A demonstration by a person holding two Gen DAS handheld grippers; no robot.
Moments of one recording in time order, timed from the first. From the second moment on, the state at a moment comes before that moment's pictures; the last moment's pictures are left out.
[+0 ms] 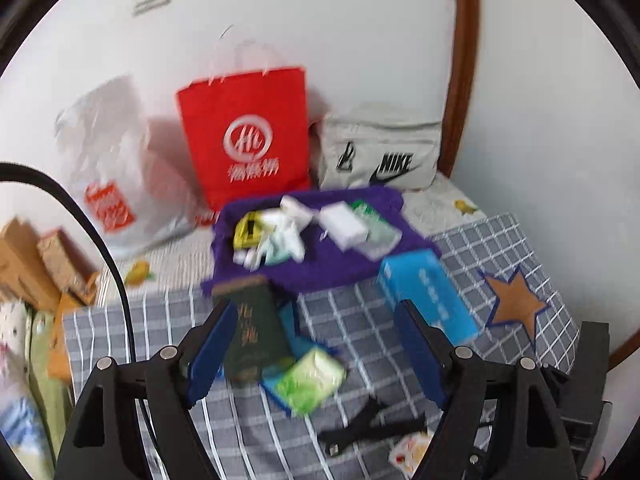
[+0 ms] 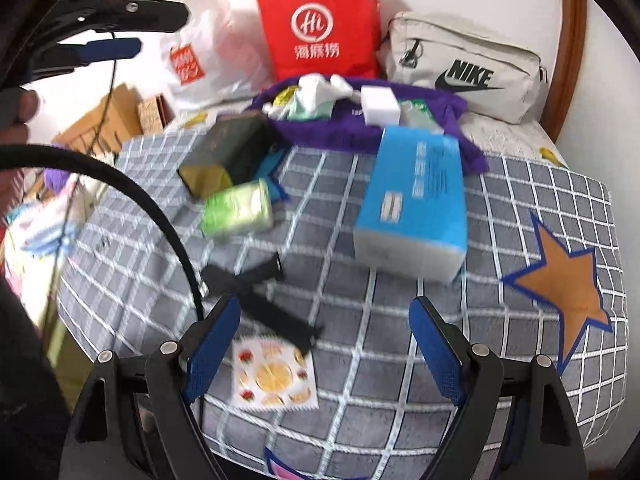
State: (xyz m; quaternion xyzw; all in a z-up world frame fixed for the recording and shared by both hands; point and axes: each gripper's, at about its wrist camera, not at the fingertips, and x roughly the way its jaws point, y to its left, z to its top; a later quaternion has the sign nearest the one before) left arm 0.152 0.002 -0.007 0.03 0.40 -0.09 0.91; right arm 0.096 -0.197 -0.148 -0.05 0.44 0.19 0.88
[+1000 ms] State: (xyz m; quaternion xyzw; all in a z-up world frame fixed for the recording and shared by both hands) left arm 0.091 0.033 -0.092 0.00 0.48 -0.05 0.88; right arm 0.059 -0.158 -0.229 -0.09 0.44 0.21 0.87
